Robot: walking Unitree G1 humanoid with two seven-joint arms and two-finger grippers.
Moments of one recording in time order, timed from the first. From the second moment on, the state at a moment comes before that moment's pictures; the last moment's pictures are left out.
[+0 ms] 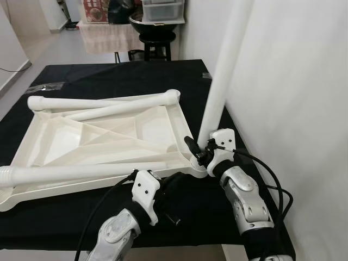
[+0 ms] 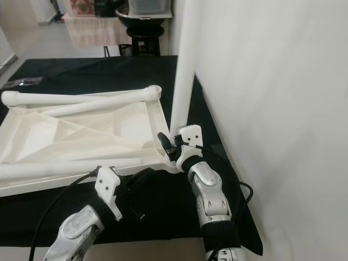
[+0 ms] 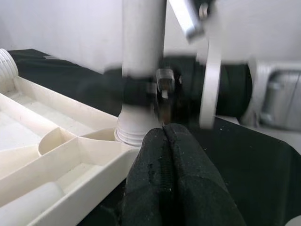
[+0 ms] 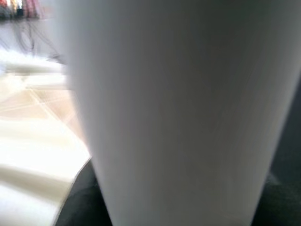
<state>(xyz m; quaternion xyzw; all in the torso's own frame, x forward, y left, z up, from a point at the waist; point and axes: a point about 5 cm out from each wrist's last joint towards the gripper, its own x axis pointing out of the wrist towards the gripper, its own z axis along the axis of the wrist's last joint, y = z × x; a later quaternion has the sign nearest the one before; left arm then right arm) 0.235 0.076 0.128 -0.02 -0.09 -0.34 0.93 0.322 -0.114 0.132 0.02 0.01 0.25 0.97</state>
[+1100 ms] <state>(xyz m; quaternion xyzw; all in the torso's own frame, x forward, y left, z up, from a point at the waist) 0.236 0.073 0.126 -0.03 -0.09 -0.34 0.93 0.361 -0.140 0.173 -0.03 0.03 0.53 0.85</state>
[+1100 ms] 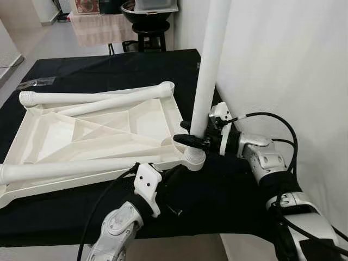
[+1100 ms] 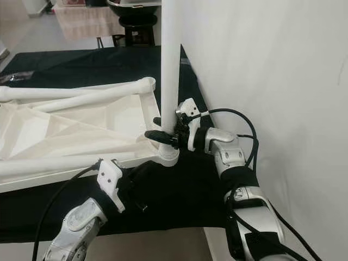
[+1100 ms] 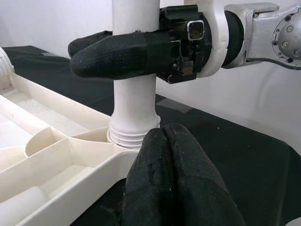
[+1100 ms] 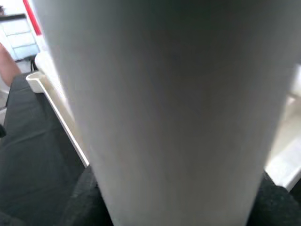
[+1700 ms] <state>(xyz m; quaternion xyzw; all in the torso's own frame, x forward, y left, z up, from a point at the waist) 0.235 0.076 0.126 -0.03 -0.09 -0.34 0.94 0.331 -0.124 0.145 0.01 -0.02 0.19 0.98</state>
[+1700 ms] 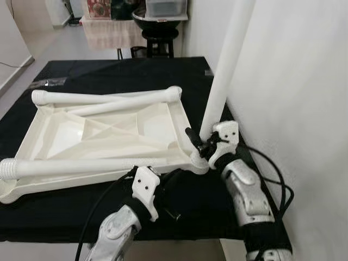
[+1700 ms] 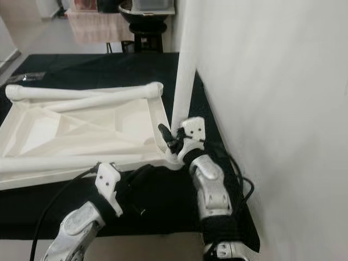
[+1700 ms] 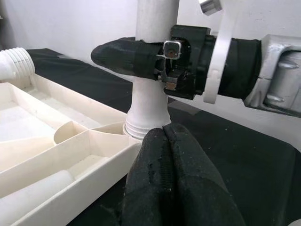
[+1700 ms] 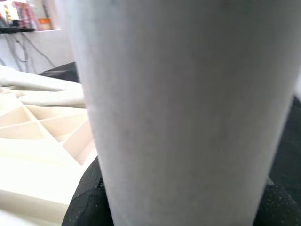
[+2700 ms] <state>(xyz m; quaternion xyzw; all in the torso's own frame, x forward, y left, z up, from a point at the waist) 0.235 0.075 0.127 -0.03 -0.09 -0.34 0.94 0.364 -0.153 0.174 -0.01 0.03 0.43 0.90</state>
